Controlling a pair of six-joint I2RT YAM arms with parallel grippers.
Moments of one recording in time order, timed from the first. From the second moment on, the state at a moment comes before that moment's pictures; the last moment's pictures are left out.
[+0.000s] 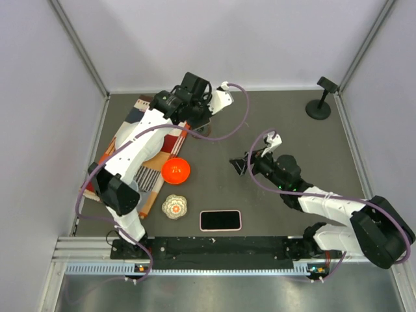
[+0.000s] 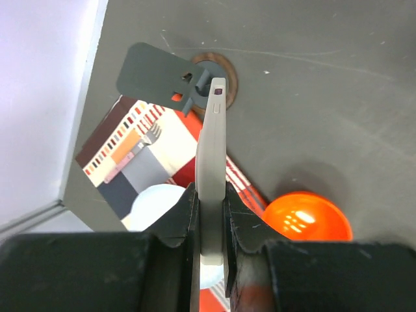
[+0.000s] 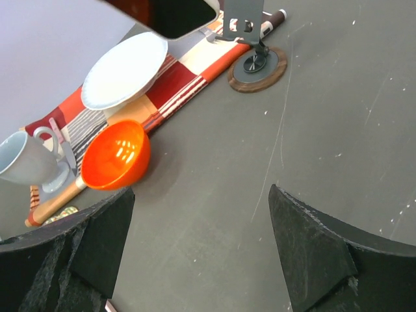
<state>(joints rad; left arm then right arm) -0.61 1.74 1.93 -1.00 -0.07 0.56 0.63 1.19 0.40 0.70 -0.08 0.41</state>
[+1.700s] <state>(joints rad) -0.38 2.16 2.38 -1.26 0.25 1.28 0.63 1.37 0.41 0.85 -0.41 0.54</state>
